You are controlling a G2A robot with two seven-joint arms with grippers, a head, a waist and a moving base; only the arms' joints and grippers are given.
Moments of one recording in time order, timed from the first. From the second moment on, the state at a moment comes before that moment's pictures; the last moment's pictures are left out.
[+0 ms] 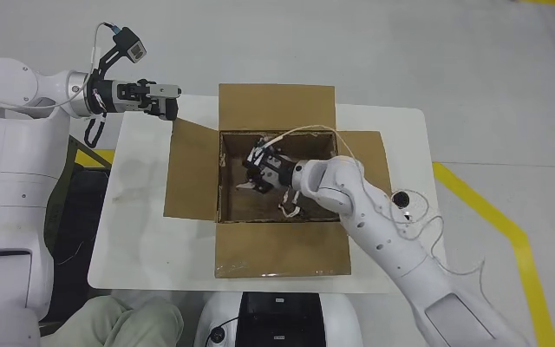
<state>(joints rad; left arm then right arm) 0.60 -0.81 -1.26 -1.16 -0.52 -0.20 -1.54 -0.89 -1.43 0.84 -1.41 -1.13 -0.53 0.51</state>
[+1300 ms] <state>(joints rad) 0.60 -0.81 -1.26 -1.16 -0.52 -0.20 -1.54 -1.69 -1.27 1.40 -2.15 -1.36 -0.54 0.35</state>
